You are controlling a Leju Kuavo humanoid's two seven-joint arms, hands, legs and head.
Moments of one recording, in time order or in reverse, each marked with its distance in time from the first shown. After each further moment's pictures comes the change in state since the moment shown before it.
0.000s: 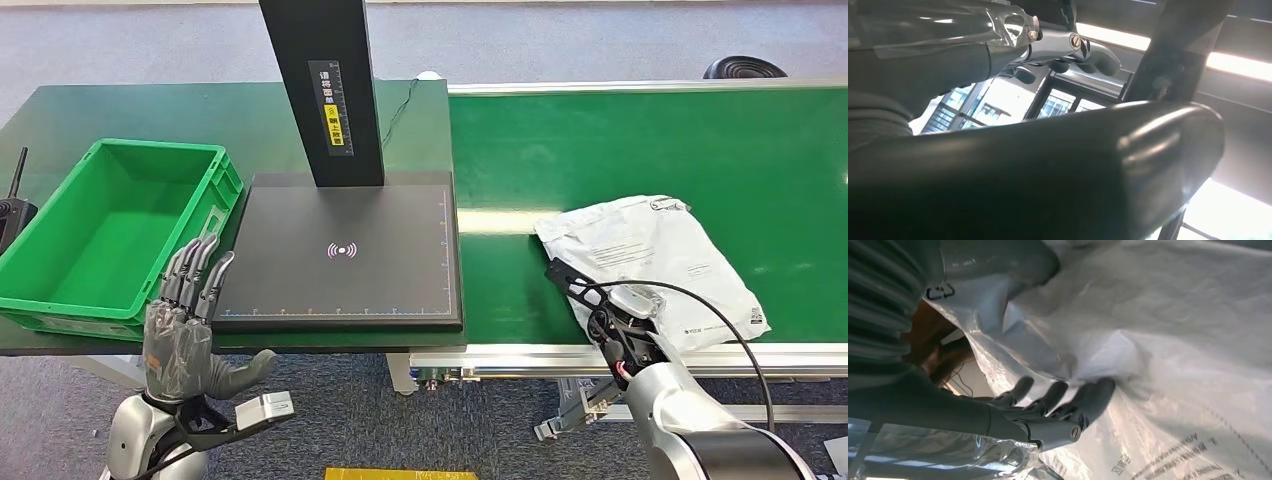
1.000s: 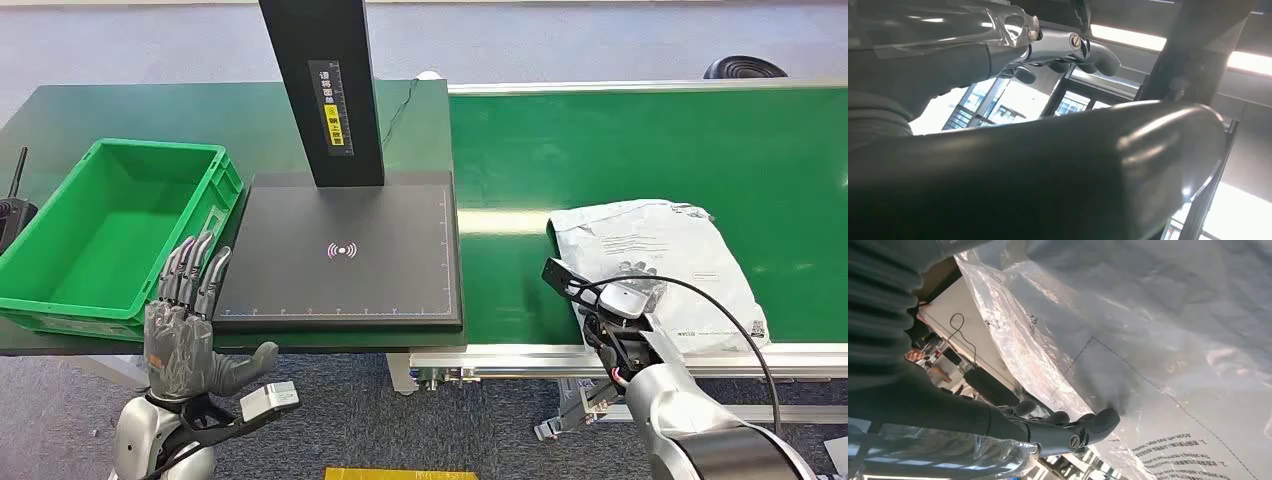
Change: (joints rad) left arm 0.011 -0.058 0.024 0.001 -0.047 0.000 0.041; right arm 0.002 -0.013 0.116 -0.010 0.089 -0.050 -0.003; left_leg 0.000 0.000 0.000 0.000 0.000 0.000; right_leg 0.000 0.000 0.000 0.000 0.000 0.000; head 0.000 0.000
